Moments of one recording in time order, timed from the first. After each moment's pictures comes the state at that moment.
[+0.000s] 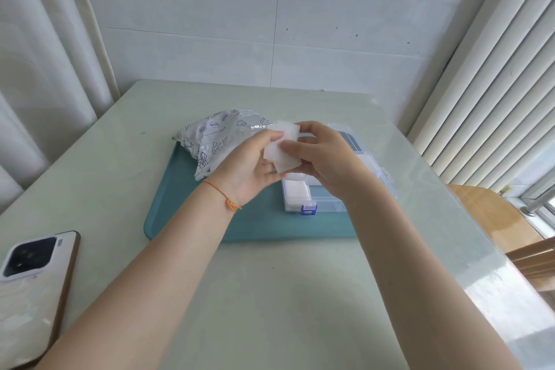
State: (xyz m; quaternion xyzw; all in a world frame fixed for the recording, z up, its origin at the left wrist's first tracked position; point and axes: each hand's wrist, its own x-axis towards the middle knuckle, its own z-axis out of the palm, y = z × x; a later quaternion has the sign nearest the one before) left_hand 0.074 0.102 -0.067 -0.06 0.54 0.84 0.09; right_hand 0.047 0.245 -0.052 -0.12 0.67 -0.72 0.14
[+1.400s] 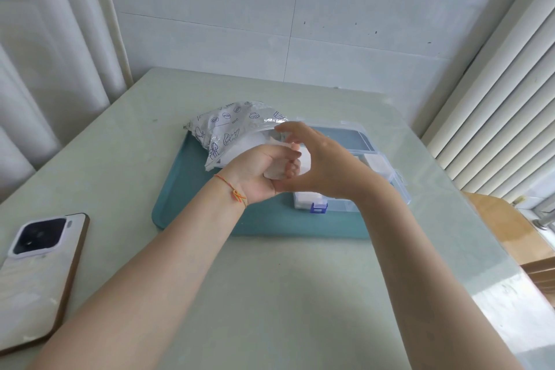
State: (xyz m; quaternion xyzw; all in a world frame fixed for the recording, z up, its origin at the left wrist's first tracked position) left_hand 0.069 0.095 -0.084 -0.04 0.44 0.87 0.20; right_hand 0.058 0.242 -0.051 -0.32 0.90 -0.29 0.04
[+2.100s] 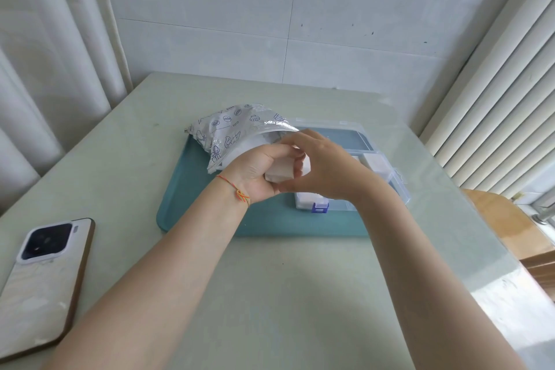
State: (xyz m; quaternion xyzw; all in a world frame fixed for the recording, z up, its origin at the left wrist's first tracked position) left_hand 0.072 0.096 -0.078 -0.04 0.47 0.86 0.18; right_hand 0.059 0.239 -0.051 -0.31 0.92 -0.23 0.02
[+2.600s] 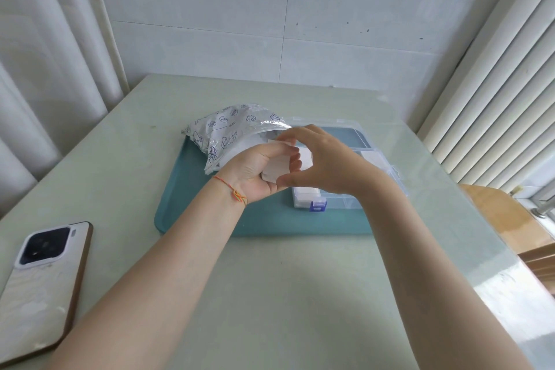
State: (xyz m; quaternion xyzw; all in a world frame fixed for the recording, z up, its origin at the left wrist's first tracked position) left_hand 0.072 0.096 -0.078 -0.06 0.42 0.89 0.18; right_hand 0.057 0.246 -0.047 -0.31 0.91 -0.28 0.03
